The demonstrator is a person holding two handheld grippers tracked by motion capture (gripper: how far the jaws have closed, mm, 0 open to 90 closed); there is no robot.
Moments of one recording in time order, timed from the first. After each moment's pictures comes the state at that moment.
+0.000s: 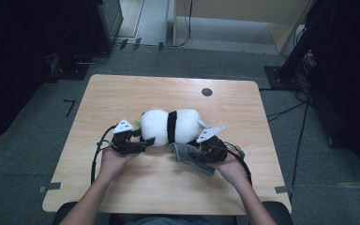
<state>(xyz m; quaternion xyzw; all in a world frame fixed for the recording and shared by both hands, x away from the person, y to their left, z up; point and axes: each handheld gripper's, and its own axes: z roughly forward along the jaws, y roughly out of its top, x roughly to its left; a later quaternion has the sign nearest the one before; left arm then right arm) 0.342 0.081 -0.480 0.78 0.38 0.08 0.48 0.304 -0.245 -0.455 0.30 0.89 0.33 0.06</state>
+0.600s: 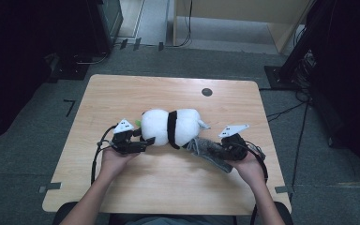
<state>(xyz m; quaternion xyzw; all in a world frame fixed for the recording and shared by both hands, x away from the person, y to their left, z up) 0.343 0.081 -0.480 0.78 0.38 0.09 0.48 0.302 -0.301 -0.445 0.36 0.86 0.34 0.09</state>
